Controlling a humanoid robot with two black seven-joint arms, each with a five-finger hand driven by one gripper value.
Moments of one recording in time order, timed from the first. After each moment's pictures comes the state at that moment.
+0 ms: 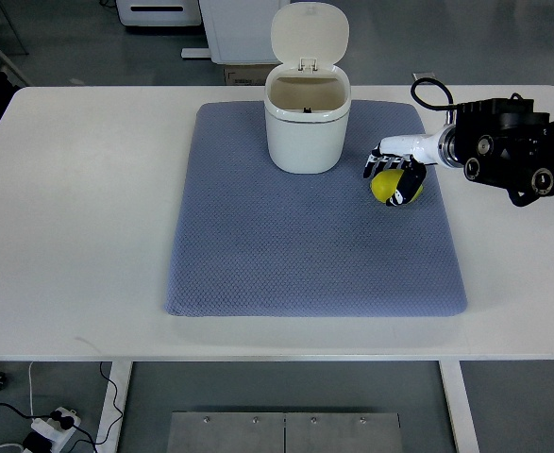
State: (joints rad) left arm -0.01 0.00 -0.10 -0.16 0.00 0.21 -0.11; right arm 1.60 -0.22 -0.80 0.91 -0.48 0.10 0.04
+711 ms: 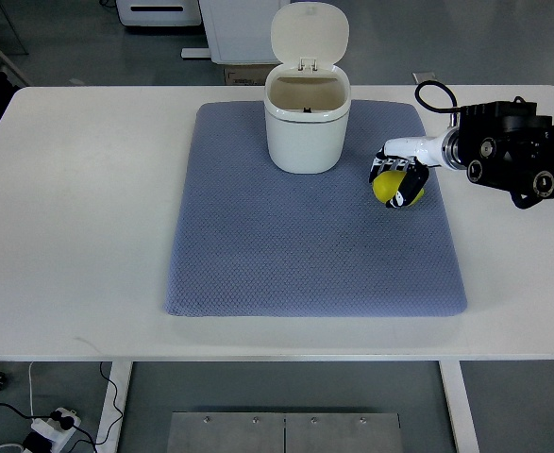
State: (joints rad) left arm -0.02 0.00 -0.10 -0.16 0.00 0.21 -0.11; right arm 1.59 -0.22 -0.80 0.89 -0.48 0.10 0.05
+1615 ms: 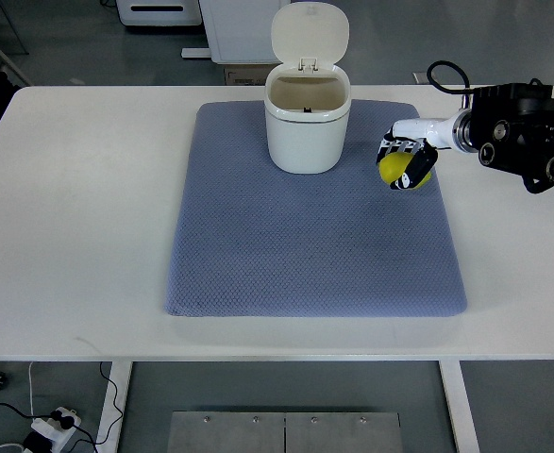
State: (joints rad) left arm -0.02 0.00 -0.10 -0.16 0.00 0.21 -0.11; right arm 1.64 -0.26 -0.80 0.87 -0.47 0.11 0.07
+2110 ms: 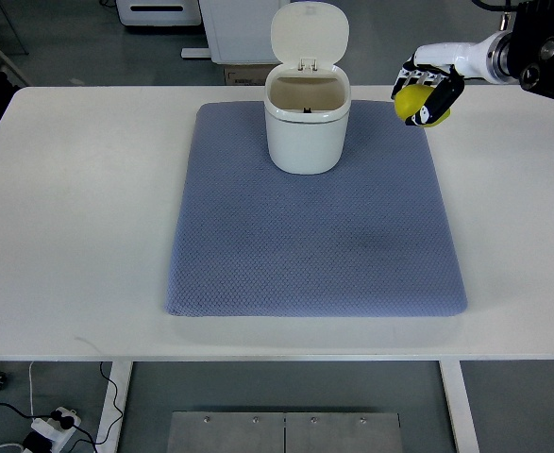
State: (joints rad) left arm -0.02 0.00 -0.10 -0.16 0.00 0.21 -0.11; right arm 1.80 -0.33 -0.78 0.88 -0.42 0.19 0.07
